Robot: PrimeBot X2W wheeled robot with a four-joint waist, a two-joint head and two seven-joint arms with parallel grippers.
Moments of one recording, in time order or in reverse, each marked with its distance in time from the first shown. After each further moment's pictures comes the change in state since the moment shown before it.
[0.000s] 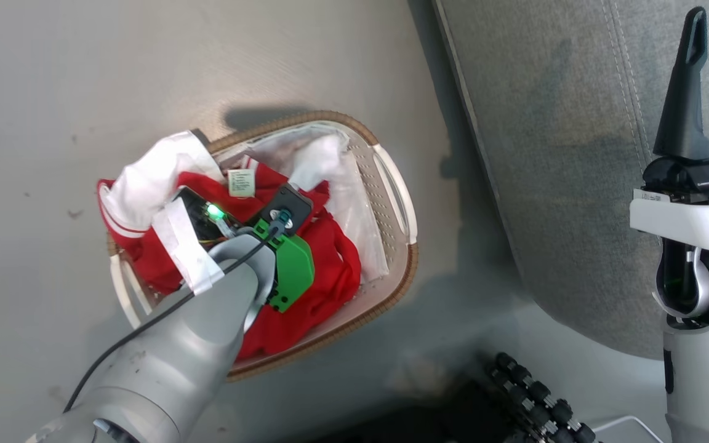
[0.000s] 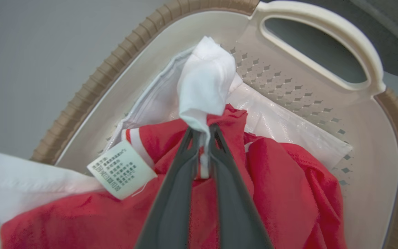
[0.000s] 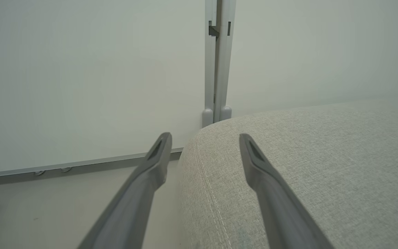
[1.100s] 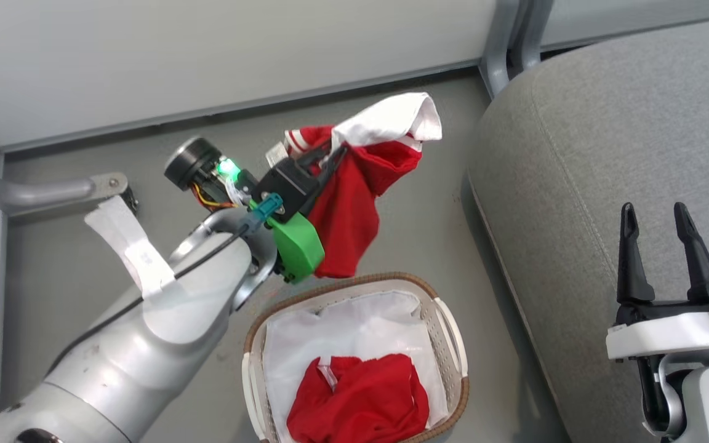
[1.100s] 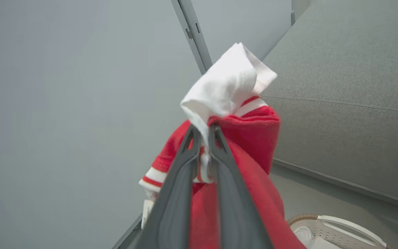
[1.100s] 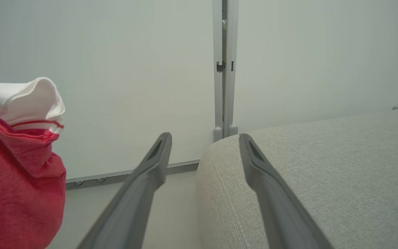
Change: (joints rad) left arm 0.042 0.179 0.029 -0.509 -0.027 -0.062 -0.057; right arm 0.301 0.000 -0.049 0.226 -0.094 0.000 0.000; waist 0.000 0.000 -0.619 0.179
